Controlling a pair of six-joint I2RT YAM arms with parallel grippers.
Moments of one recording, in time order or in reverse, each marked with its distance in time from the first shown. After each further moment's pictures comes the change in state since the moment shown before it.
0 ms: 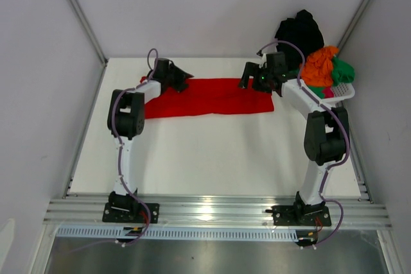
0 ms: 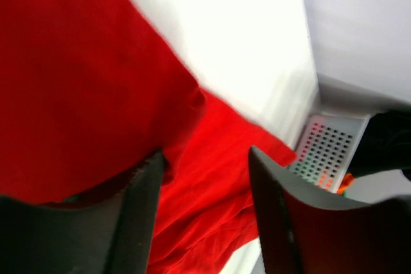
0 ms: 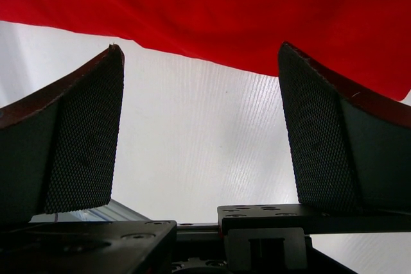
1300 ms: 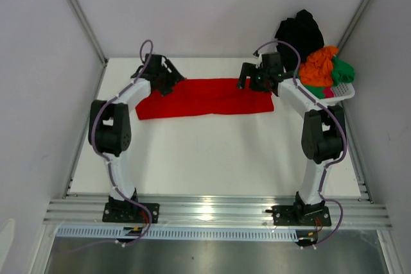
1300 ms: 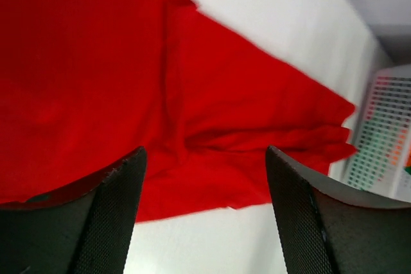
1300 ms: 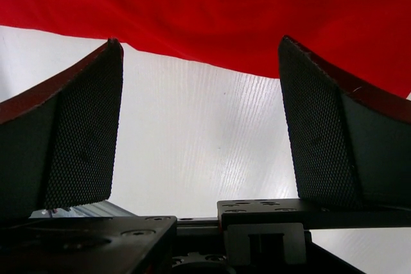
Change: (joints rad) left arm -0.006 -0.415 -0.186 -0.274 -0.144 0.373; right arm 0.029 0.029 0.024 -0.002 0.049 -0.014
